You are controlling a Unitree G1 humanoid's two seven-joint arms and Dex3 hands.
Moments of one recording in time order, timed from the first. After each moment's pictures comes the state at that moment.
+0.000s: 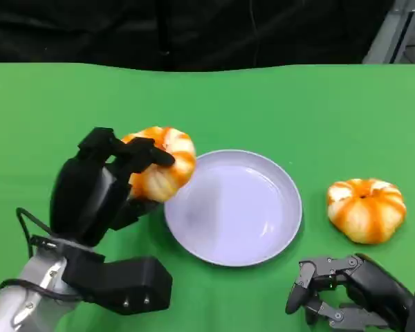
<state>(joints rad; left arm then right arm) -0.33 0.33 -0.37 0.44 0.71 -0.44 0.62 -0.11 -0.18 0.14 0.62 0.01 -0.78 0.56</state>
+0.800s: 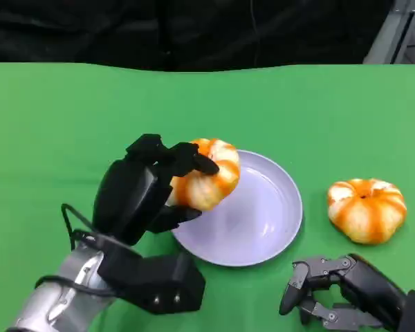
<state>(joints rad) -0.37 0.20 -0.38 0.48 0.68 -0.46 0.48 -0.11 -0.18 0.16 0.61 -0.01 -0.79 0.53</state>
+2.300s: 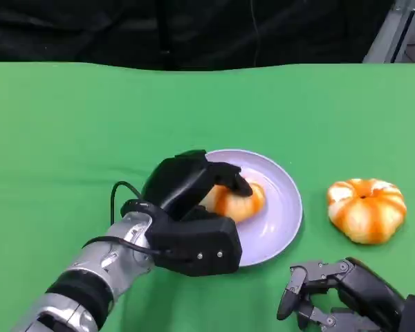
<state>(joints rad) -0.68 0.05 -0.48 1.04 0.66 -0.52 0.36 -0.08 -0.18 0.17 0.58 -0.01 -0.77 0.53</state>
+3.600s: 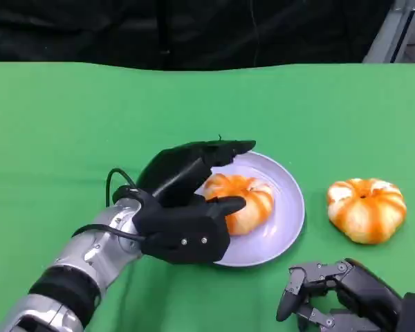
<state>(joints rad) -0.66 0.10 -0.43 0.88 0.57 -0.53 0.17 -0.08 -0.17 0.17 0.58 0.00 -0.74 0.54</state>
